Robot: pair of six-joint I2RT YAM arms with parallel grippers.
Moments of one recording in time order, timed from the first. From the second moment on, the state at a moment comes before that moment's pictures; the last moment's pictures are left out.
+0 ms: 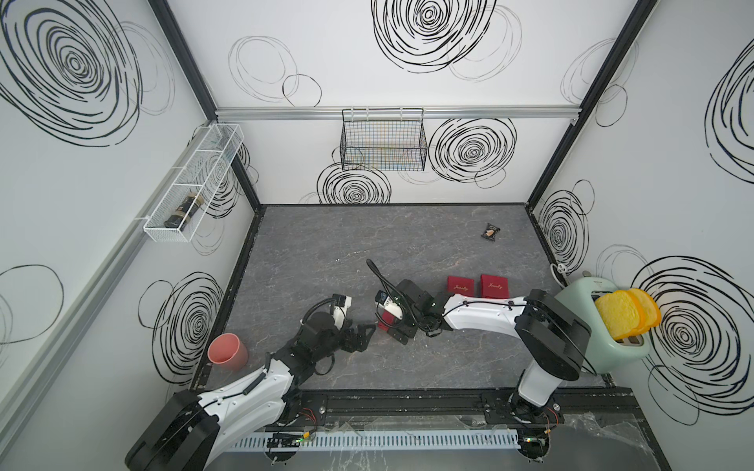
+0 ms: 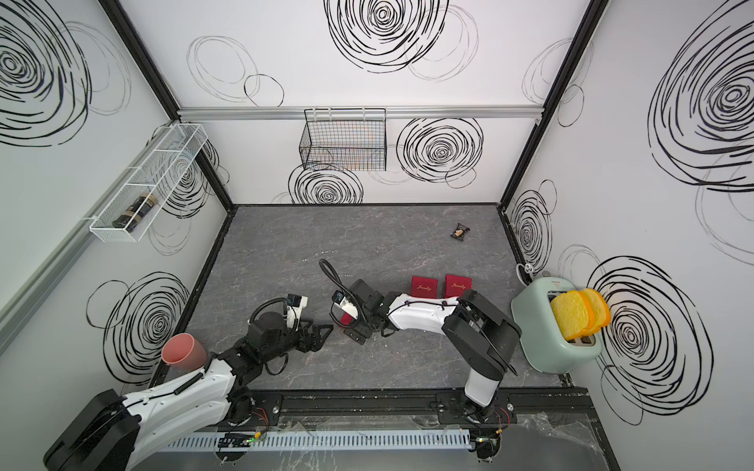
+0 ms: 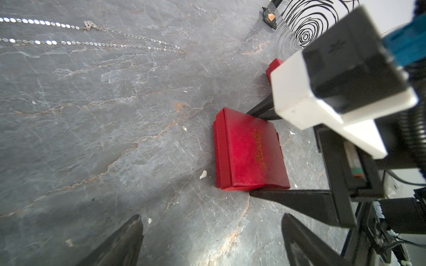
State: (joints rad) left arm -0.57 0.91 0.11 0.26 0.20 -0.53; right arm 0.97 1.72 0.95 -0.28 0.05 -0.17
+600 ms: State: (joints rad) left arm -0.57 0.91 0.11 0.26 0.21 -0.53; right arm 0.97 1.77 1.01 -0.36 -0.07 -0.19
